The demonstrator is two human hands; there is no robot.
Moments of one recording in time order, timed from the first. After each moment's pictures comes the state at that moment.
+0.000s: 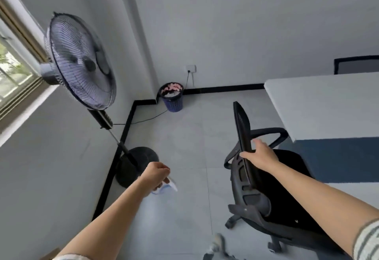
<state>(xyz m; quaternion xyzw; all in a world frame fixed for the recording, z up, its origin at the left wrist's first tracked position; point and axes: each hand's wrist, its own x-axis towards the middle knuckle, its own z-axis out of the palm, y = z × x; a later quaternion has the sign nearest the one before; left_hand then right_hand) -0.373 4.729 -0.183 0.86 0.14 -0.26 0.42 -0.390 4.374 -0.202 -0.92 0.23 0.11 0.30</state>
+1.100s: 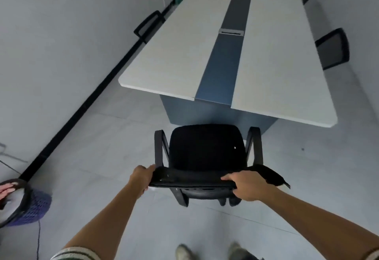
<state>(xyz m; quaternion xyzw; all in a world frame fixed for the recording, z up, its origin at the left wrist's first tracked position) -0.088 4.592 -0.254 0.84 -0.25 -0.45 0.14 -0.421 4.582 -0.223 -0.79 0.52 0.19 0.26</state>
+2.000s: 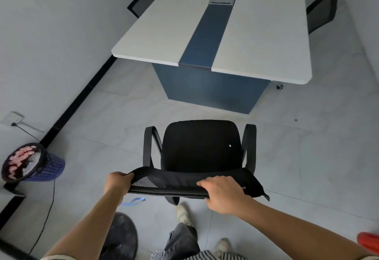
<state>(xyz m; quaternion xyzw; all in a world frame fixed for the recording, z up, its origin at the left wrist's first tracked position) -0.165 4.811 -0.284 0.91 -0.22 -0.33 0.15 -0.497 4.795 -0.242 -0.87 0.42 0.09 0.24</state>
